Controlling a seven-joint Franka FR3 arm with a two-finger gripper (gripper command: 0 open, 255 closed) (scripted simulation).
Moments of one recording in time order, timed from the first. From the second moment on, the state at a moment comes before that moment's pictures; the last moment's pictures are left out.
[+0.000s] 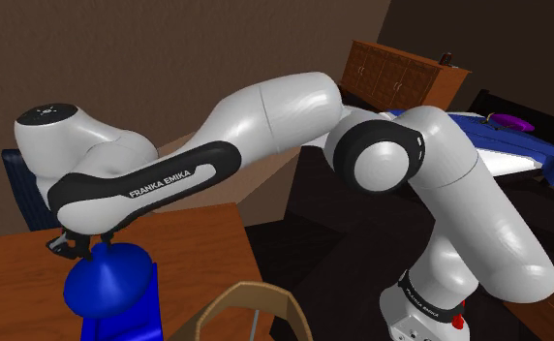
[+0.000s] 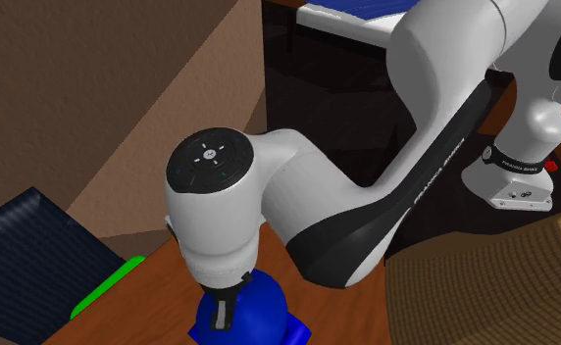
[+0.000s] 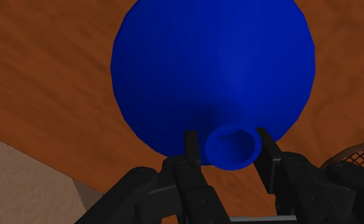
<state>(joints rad) 0.58 0.91 0.26 -1.13 -0.29 2.10 0.60</state>
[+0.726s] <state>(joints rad) 0.58 0.99 0.25 -1.13 -0.30 2.18 0.61</state>
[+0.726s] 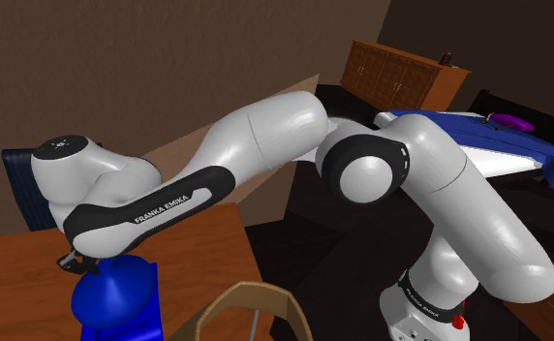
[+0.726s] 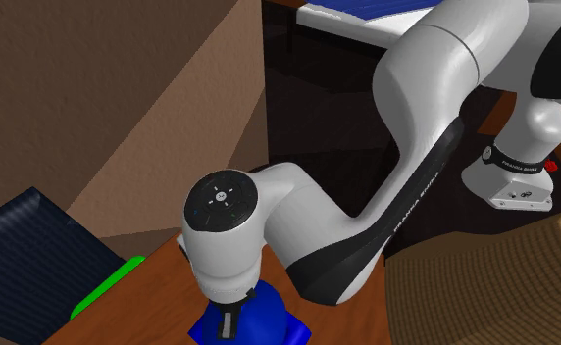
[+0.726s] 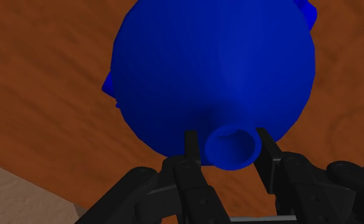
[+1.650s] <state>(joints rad) 0.58 0.98 0.25 -1.14 -0.30 2.18 0.61</state>
